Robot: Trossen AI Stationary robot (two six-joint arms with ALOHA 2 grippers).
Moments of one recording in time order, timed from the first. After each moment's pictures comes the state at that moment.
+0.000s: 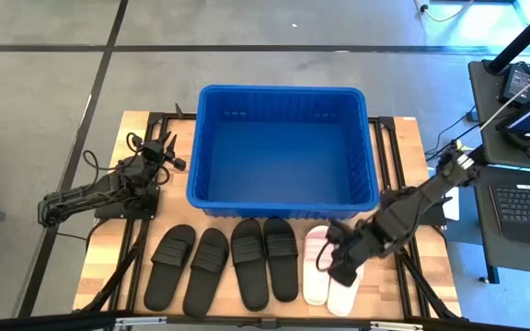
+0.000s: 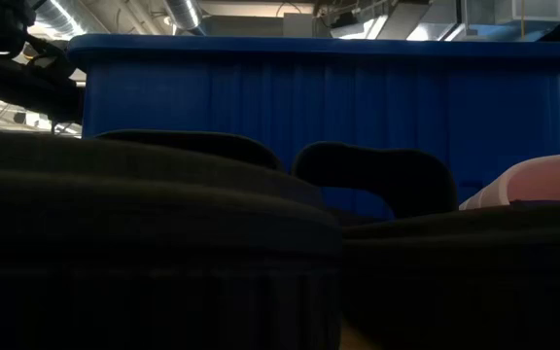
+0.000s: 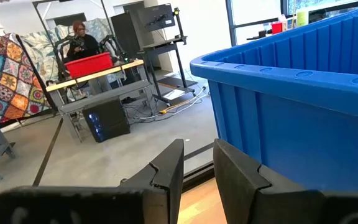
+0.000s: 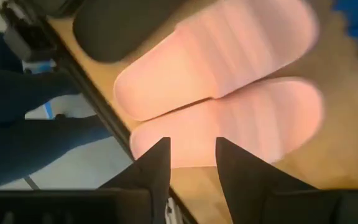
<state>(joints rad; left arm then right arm) 0.32 0.00 0.06 -0.11 -0.88 0.17 0.64 1.55 1.43 -1.16 -0.05 1.28</state>
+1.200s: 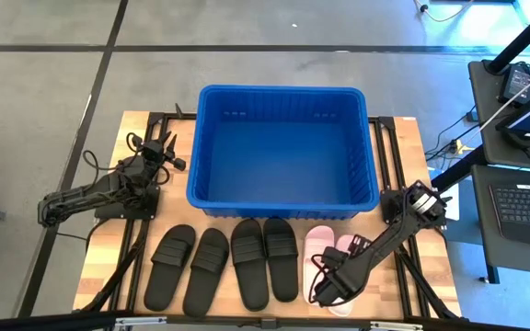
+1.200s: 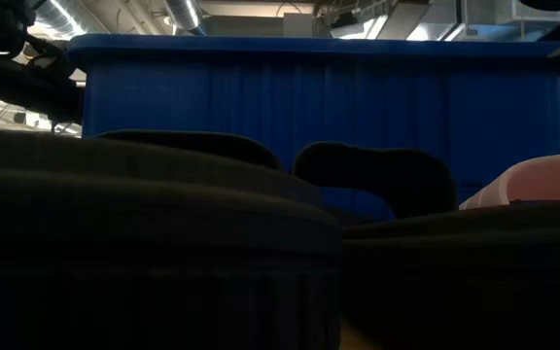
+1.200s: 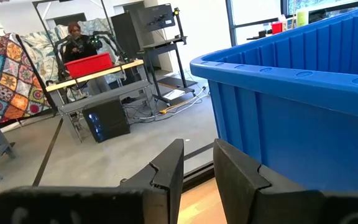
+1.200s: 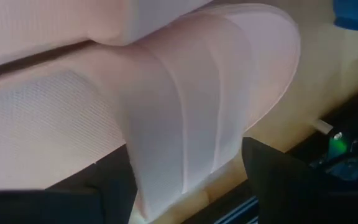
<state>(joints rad) 0.32 0.00 0.06 -0.11 -0.88 0.17 0.75 2.00 1.43 -1.37 -0.08 1.23</state>
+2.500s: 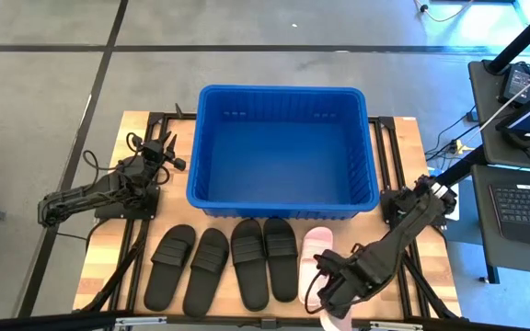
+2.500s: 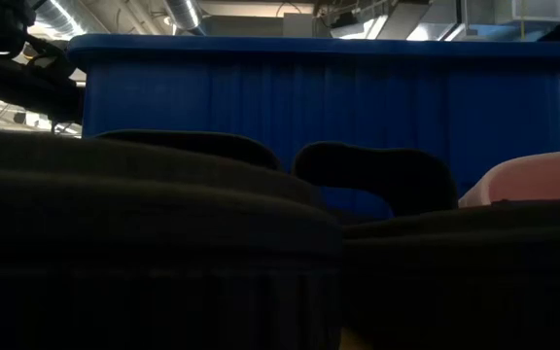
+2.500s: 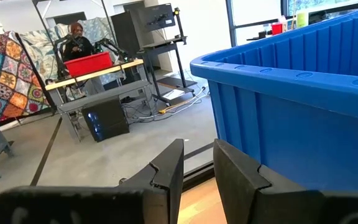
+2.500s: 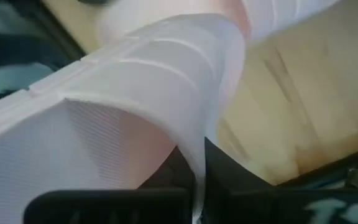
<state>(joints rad) 0.32 0.00 0.06 -0.11 -0.88 0.16 0.74 1.88 1.80 -1.40 -0.10 1.36</state>
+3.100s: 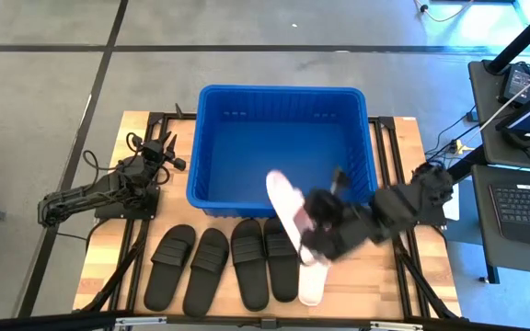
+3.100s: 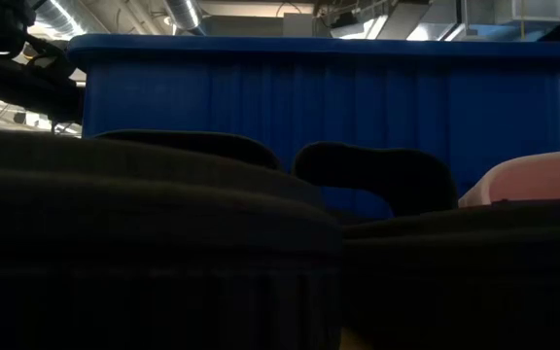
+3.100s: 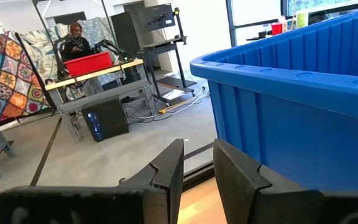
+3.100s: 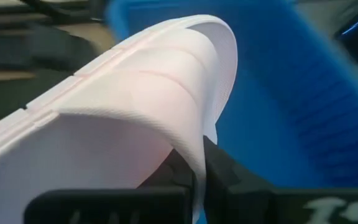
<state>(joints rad) 0.32 0.00 0.06 -0.11 -0.88 0.16 0.53 1.87 2.31 -1.57 0.77 0.67</state>
